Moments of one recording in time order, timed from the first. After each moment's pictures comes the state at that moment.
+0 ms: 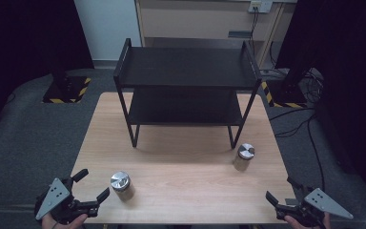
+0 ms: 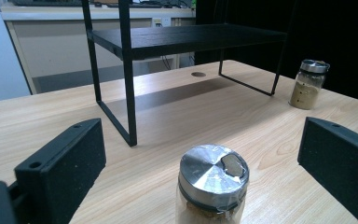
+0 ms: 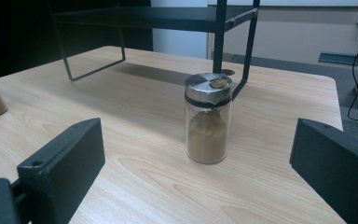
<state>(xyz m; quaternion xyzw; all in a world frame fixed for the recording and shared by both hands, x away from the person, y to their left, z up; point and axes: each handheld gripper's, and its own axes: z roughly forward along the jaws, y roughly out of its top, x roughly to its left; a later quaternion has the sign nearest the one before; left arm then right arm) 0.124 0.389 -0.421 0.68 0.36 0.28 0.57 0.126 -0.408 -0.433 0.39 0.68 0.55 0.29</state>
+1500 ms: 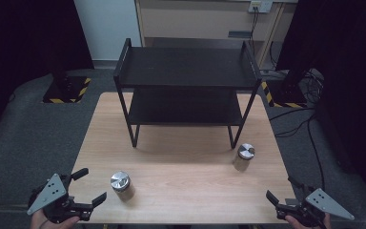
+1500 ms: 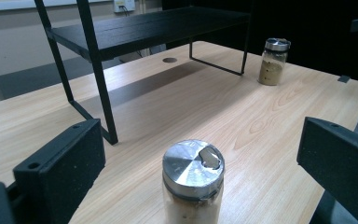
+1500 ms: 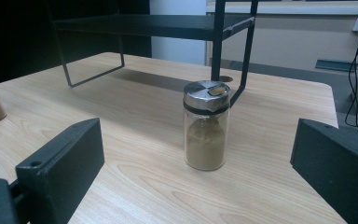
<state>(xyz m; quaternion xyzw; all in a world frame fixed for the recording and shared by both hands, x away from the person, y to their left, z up) 0.143 0.414 -0.379 0.74 0.31 0.23 0.55 0.125 -0.407 -0.435 0.39 0.67 0.56 0.30</state>
